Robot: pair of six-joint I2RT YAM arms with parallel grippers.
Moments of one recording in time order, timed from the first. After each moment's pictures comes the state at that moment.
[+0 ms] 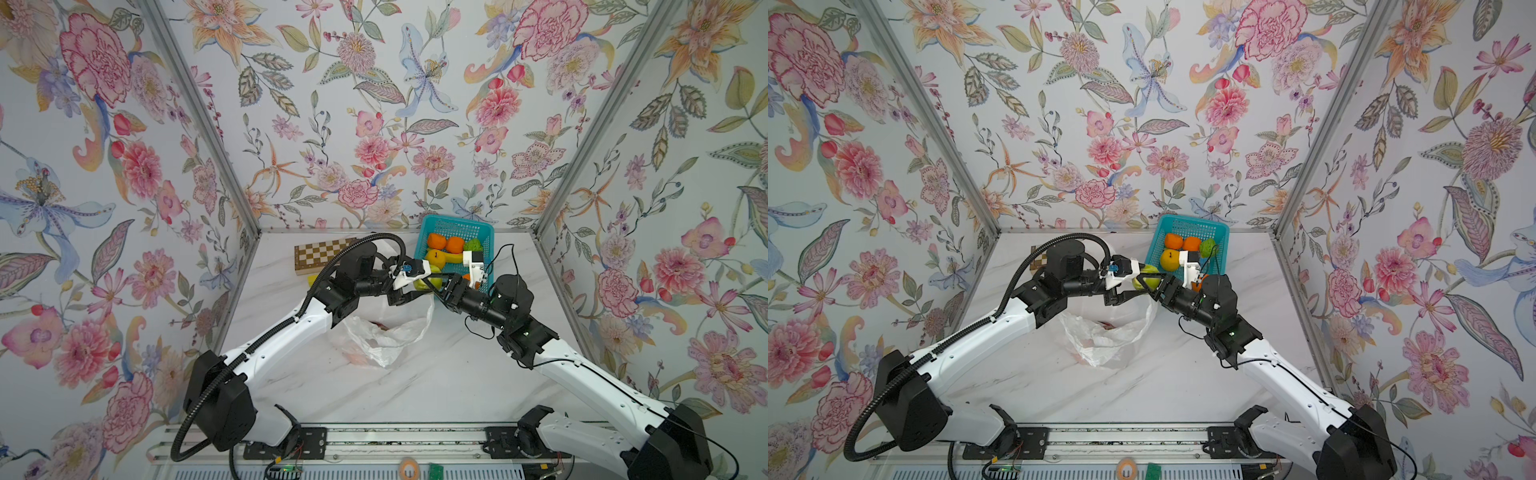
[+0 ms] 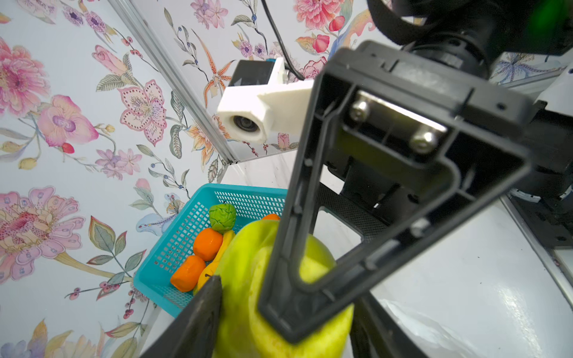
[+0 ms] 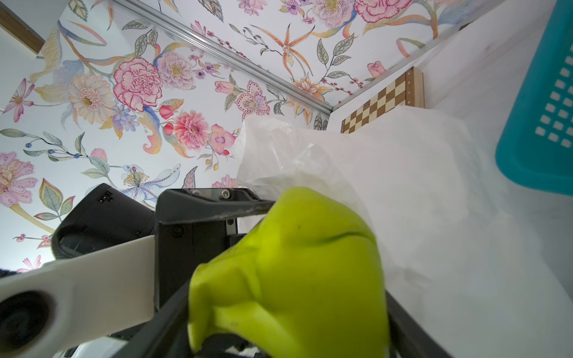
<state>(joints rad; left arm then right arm) -0.67 1.44 1.21 -0.07 0.60 0.60 0.59 1.08 0.77 0.24 -0.40 1.08</state>
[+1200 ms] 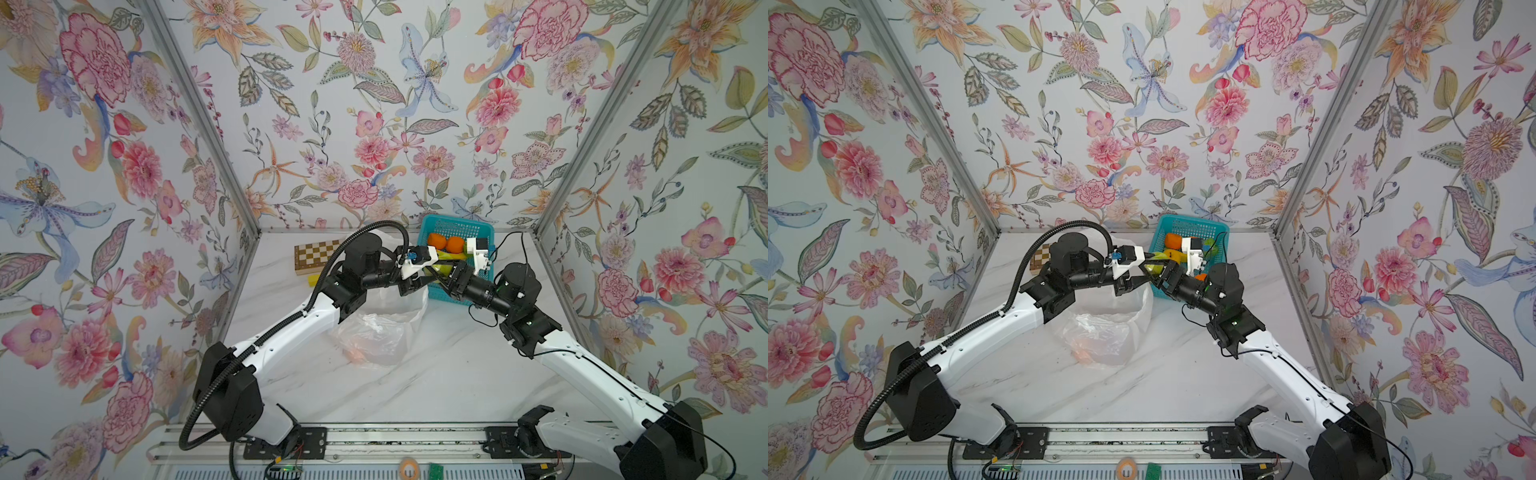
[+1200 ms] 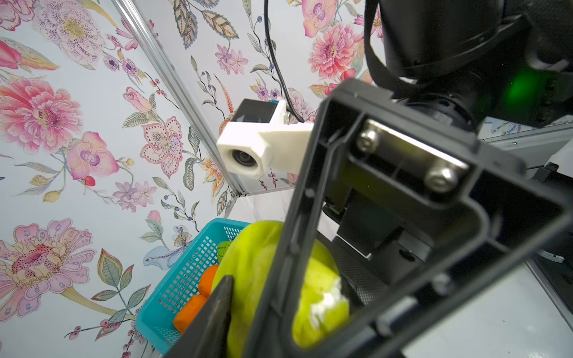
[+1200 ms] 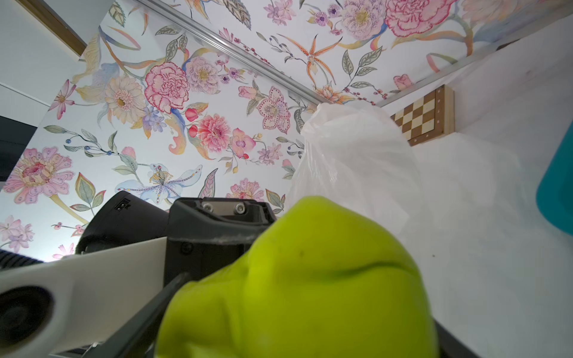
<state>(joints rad) -0.70 1.50 1.28 0.08 0.61 0.47 0.53 1.12 0.85 0.28 -0.51 1.07</state>
